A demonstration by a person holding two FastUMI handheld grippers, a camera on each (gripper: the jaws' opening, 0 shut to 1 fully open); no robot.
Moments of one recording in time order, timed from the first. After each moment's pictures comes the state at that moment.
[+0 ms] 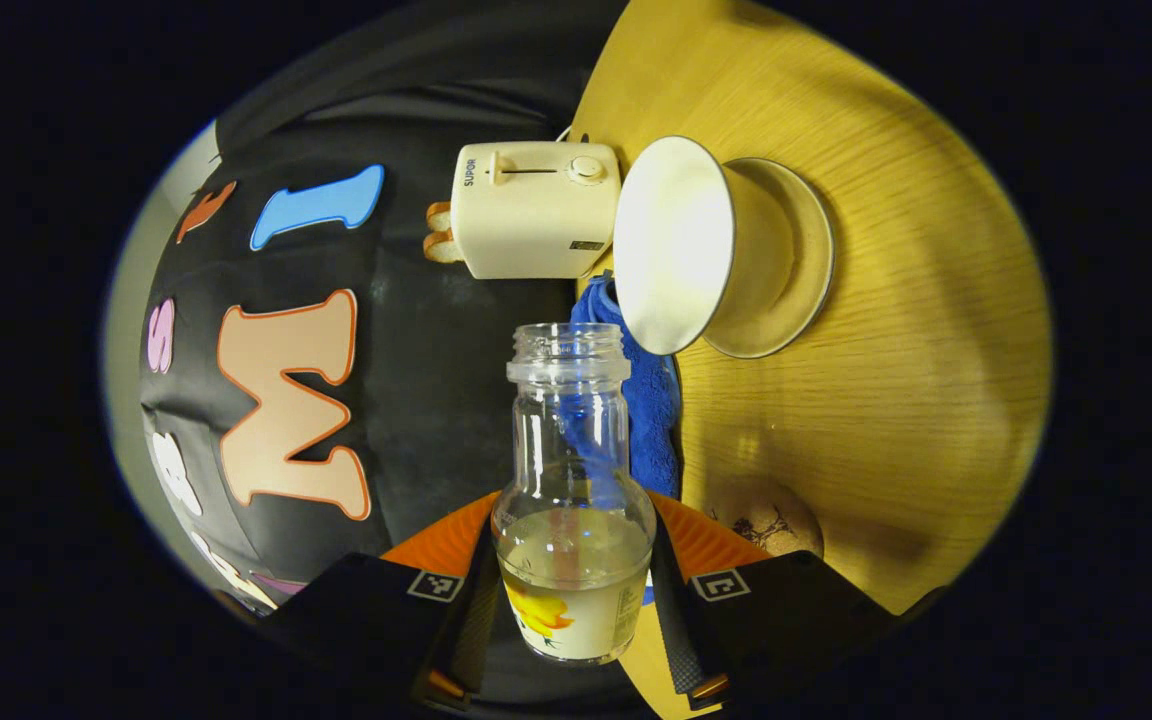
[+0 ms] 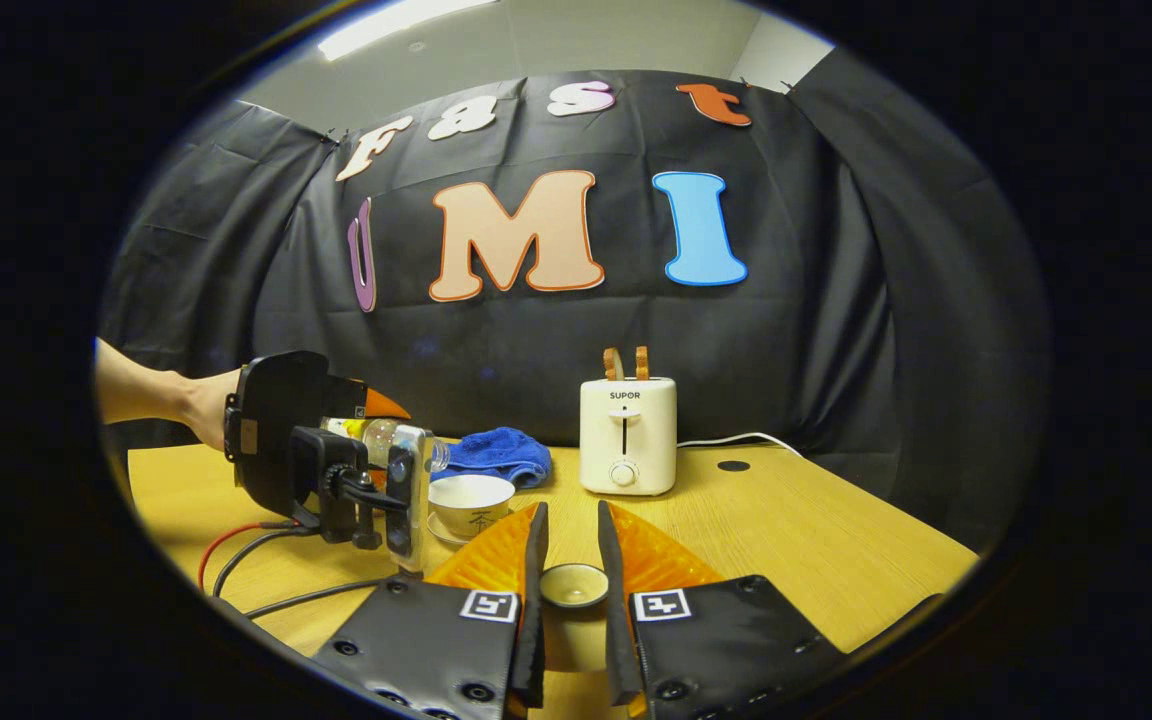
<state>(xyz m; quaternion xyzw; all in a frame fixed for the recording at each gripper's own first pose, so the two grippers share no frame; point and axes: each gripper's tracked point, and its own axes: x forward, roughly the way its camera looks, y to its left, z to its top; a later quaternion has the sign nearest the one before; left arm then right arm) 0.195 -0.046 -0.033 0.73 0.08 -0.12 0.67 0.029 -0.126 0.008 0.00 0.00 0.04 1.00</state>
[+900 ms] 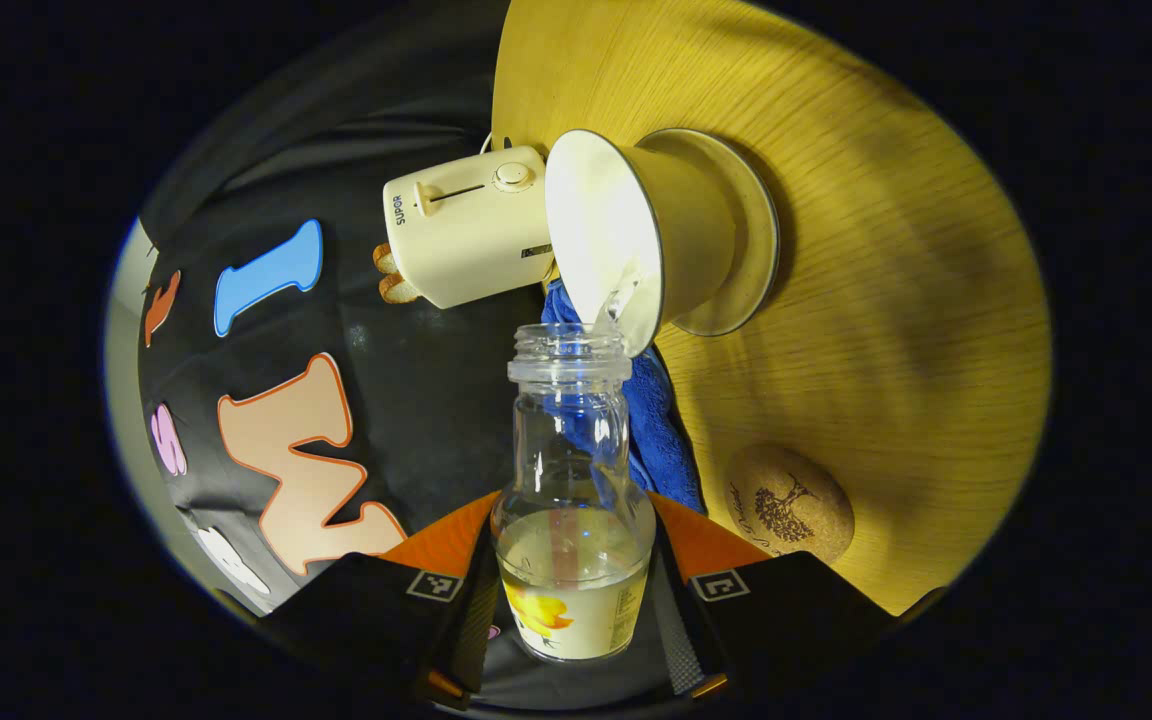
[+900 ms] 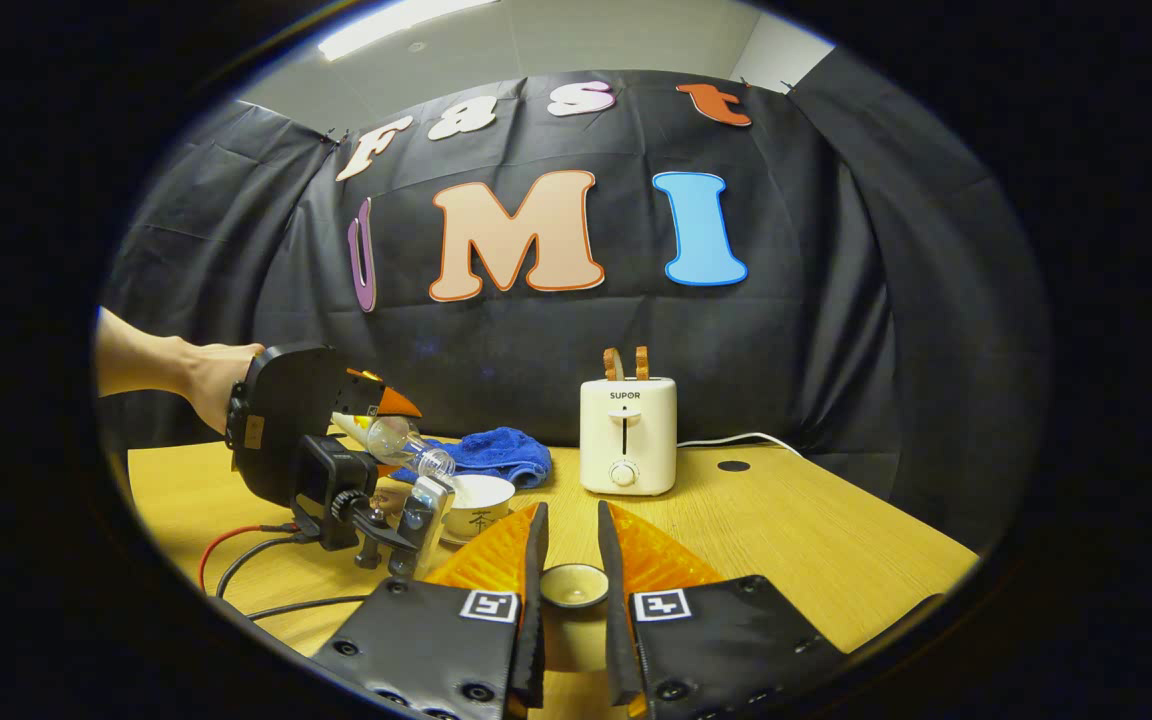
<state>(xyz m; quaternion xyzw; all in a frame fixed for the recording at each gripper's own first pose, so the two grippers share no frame) 0.197 -0.054 -0.022 0.81 0.08 -0.12 0.57 0.030 -0.127 0.008 0.00 0.01 0.04 1.00</state>
